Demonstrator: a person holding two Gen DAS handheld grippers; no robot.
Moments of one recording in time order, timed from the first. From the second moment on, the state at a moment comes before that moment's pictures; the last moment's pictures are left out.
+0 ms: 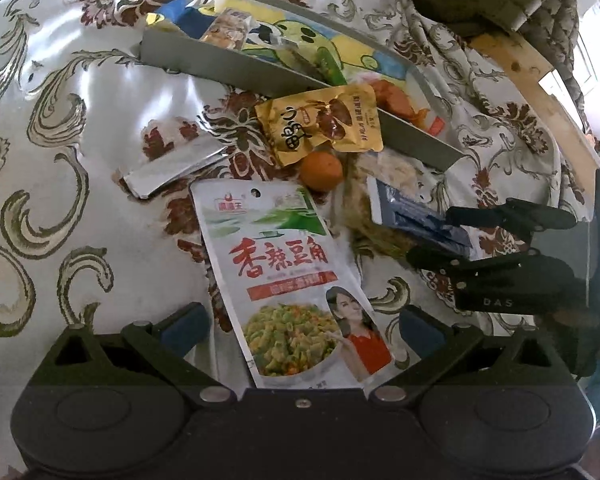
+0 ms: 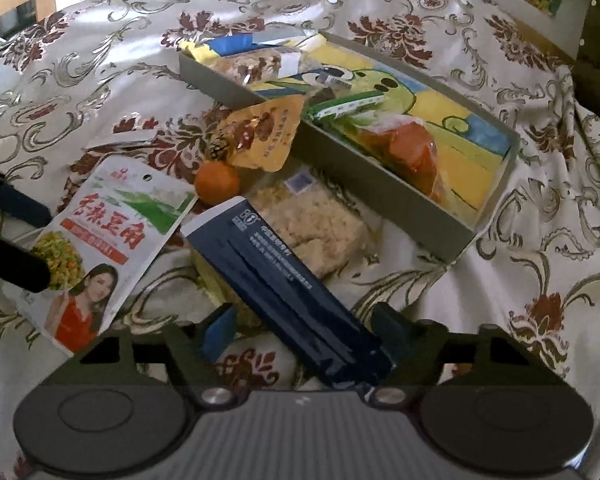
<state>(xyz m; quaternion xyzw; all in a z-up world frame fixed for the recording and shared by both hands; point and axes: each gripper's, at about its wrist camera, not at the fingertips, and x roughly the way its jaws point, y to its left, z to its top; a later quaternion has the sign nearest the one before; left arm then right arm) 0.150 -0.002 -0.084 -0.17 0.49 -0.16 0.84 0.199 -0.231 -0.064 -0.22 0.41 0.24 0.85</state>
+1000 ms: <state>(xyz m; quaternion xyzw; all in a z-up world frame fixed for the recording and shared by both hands) 0.158 -0.014 -0.097 -0.22 0.46 -0.14 0.85 0.181 -0.217 -0.057 -0.06 0.46 0.23 0.85</state>
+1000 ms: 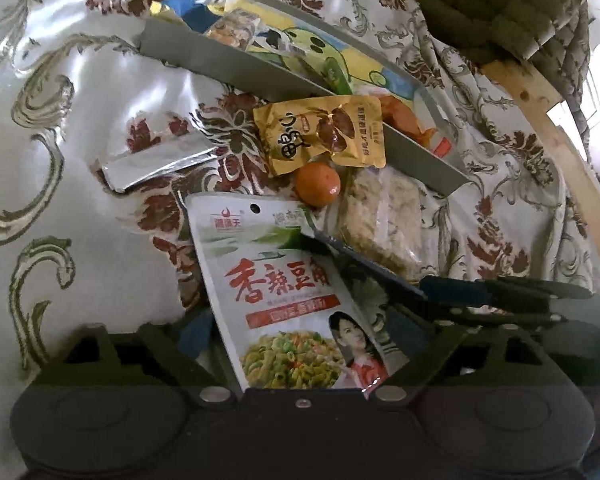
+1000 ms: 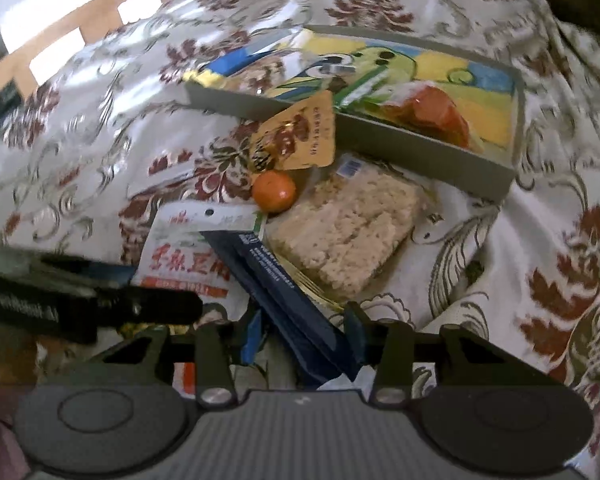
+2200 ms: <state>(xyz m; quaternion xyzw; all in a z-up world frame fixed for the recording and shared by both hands) 0.167 -0.007 -0.091 -0.29 0.44 -0.15 0.83 0.174 -0.211 -0.048 -0.04 0.45 0.23 0.87</state>
